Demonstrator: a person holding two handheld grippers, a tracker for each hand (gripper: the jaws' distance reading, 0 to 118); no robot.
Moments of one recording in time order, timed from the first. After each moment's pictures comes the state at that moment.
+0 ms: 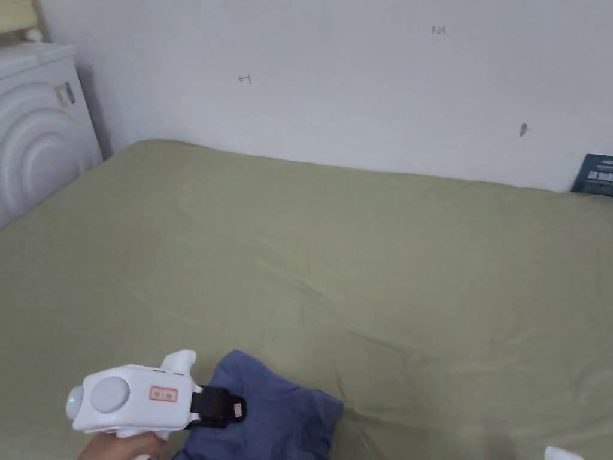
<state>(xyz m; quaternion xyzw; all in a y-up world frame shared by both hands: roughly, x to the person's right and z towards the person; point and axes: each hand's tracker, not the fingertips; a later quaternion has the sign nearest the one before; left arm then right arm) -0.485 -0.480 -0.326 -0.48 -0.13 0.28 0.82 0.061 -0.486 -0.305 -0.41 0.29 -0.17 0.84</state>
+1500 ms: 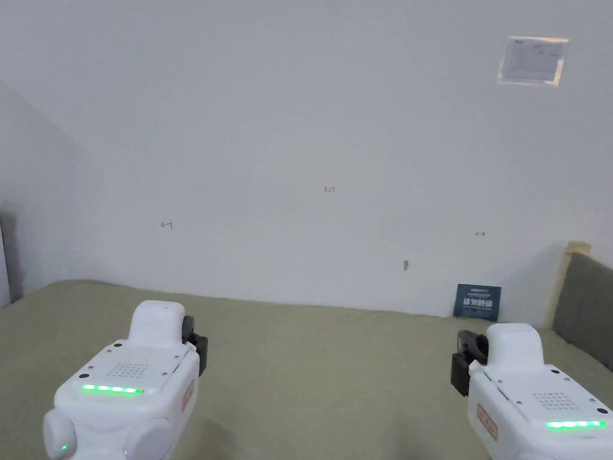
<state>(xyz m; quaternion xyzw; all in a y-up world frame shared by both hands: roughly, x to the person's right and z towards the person) -0.225 -0.227 -0.292 -0.03 0.06 -0.01 1.00 0.102 -0.217 -0.323 0.00 0.05 0.06 1.00</state>
